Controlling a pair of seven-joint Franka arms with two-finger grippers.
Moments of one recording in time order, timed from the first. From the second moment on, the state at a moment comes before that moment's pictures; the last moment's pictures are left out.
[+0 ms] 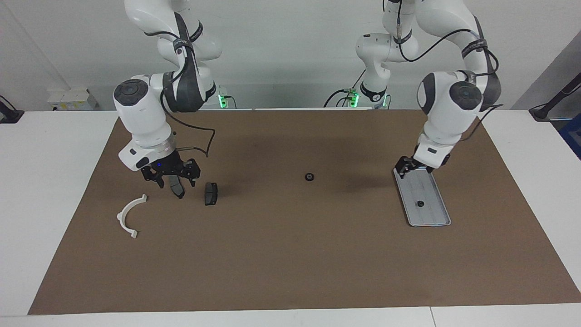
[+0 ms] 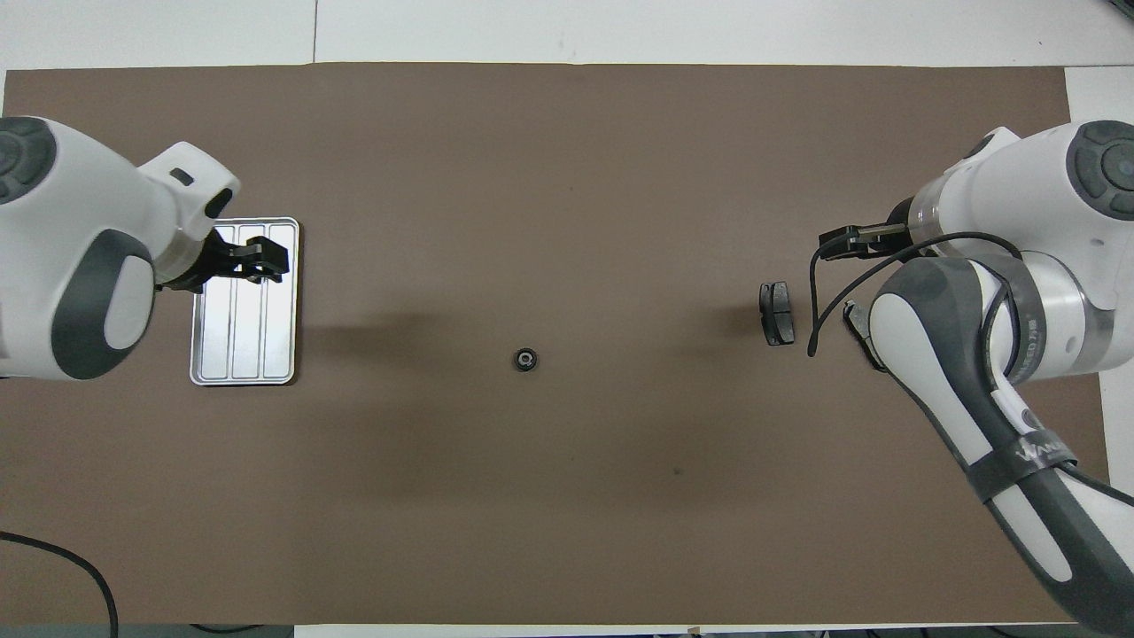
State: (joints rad) left arm -0.10 0.14 0.03 -1.87 0.06 1.98 -0.16; right arm 0.05 0.15 0.03 -1.91 -0.02 2.14 0.08
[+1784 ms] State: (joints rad) left arm 0.00 0.31 0.00 -2.02 -0.02 2.40 -0.04; right arm 0.50 0.21 0.04 -1.91 -0.02 2.18 1.07
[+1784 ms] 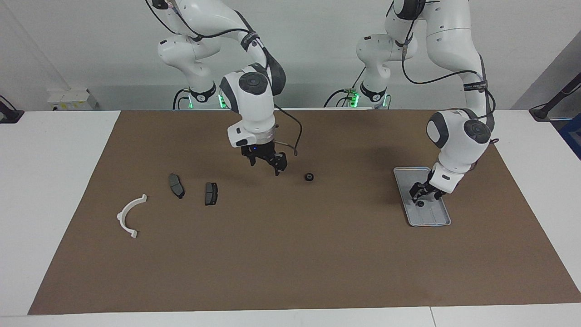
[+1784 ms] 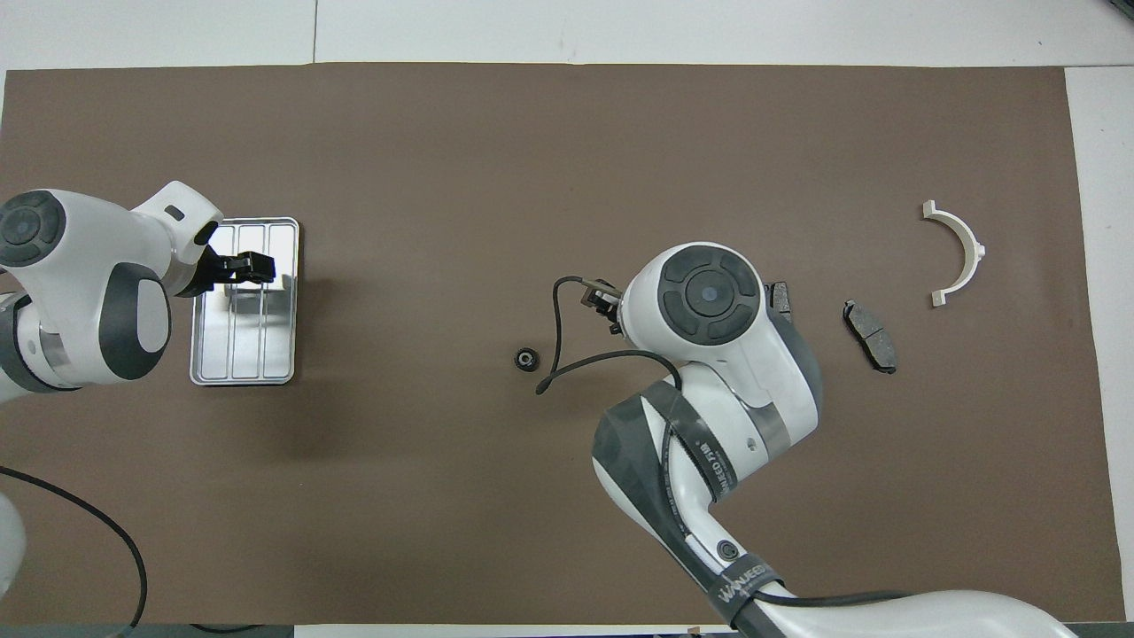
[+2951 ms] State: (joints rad) left arm -0.01 0.30 0.00 -2.05 -0.02 2.44 -0.06; right arm 0.74 0.56 0.04 -1.57 -0.10 2.21 1.56
